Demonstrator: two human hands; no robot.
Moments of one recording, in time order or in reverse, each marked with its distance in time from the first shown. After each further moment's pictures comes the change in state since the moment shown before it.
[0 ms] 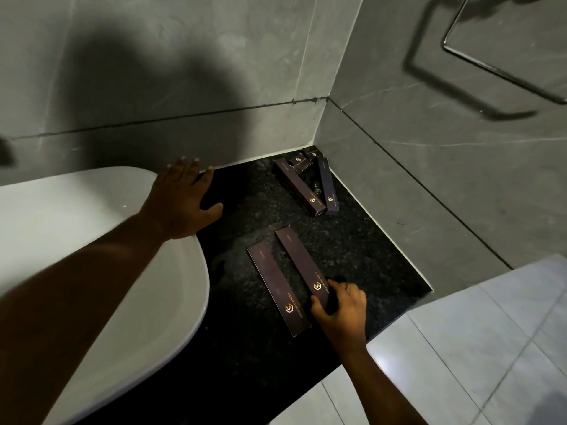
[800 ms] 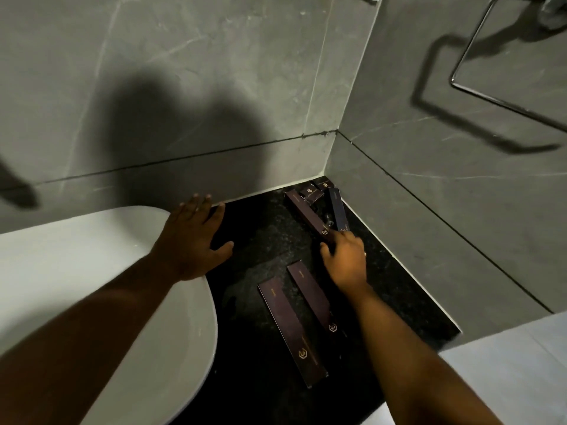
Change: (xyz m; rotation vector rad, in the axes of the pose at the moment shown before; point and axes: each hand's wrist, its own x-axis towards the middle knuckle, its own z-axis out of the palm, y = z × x) left_hand 0.000 -0.002 0.003 -0.018 0.018 -0.001; right_hand 0.165 -0.066 0.005 -0.109 -0.044 -0.076
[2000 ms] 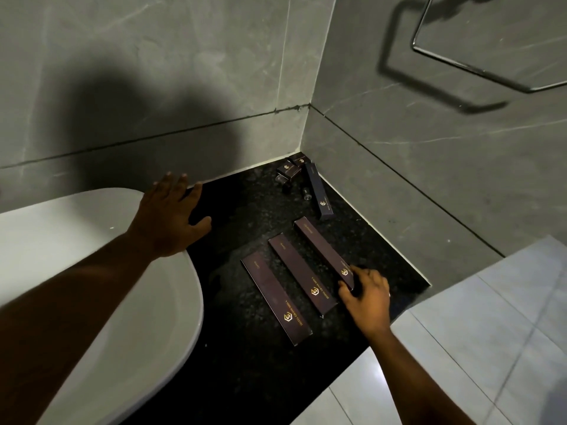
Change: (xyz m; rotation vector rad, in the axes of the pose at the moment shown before) left_hand 0.000 0.002 -0.004 0.019 -0.025 0.011; right_hand -0.134 0.091 -0.016 0.078 0.038 0.202
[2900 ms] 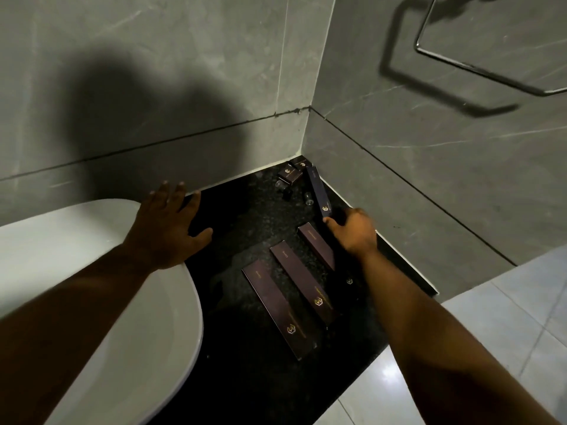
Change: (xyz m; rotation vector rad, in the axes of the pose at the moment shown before) left_hand 0.006 -0.004 0.005 0.086 -0.058 -0.005; right_hand 0.151 -0.063 0.008 -0.071 -0.140 0.031
